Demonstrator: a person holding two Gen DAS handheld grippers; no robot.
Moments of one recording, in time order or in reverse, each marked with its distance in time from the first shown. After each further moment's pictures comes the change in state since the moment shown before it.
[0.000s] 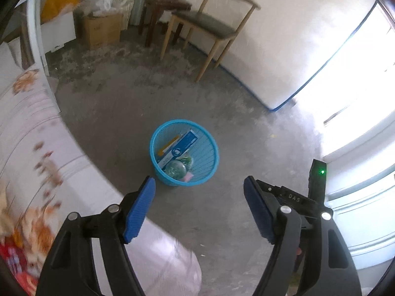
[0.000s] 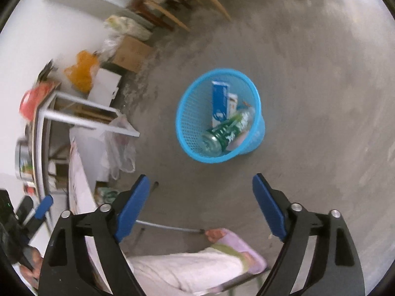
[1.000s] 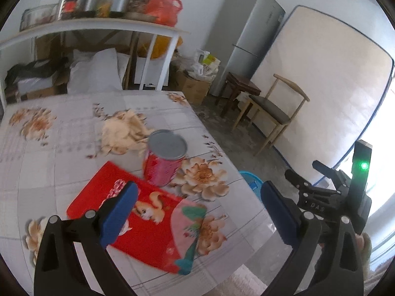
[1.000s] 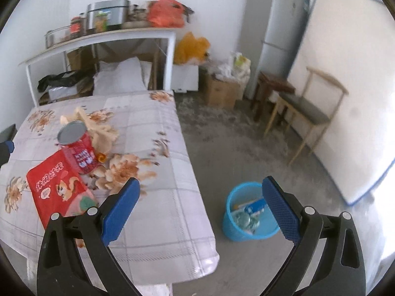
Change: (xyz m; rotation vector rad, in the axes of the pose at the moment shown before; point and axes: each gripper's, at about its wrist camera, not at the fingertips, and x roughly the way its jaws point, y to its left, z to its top) left arm -0.229 0.127 -0.216 -0.277 -0.493 0.261; right arm -0.029 0.275 -0.170 -1.031 -0.382 -0.155
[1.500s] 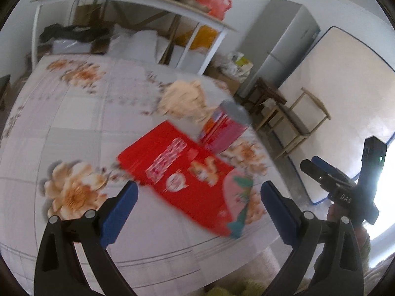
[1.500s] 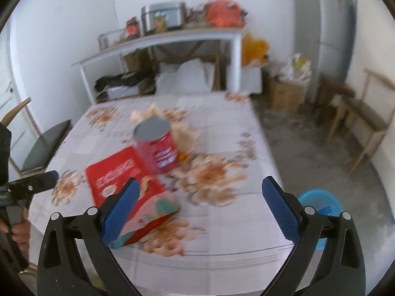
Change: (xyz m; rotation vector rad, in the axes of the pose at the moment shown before) left arm -0.024 0.075 -0.062 -0.186 0.023 0.092; right arm 0.015 0.061 -0.010 -0.020 0.063 0.393
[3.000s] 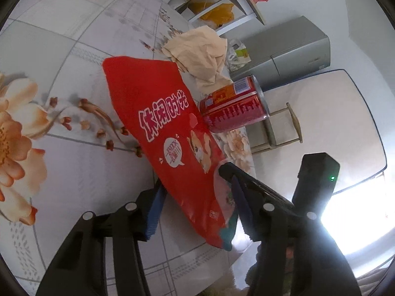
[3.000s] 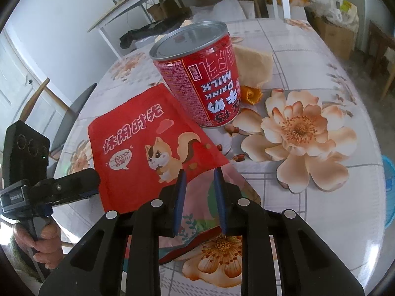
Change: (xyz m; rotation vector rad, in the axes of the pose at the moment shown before) left arm 0.080 0.044 -0.014 -0.351 0.159 -0.279; right arm 0.110 0.025 -0.026 0.068 0.291 0.264
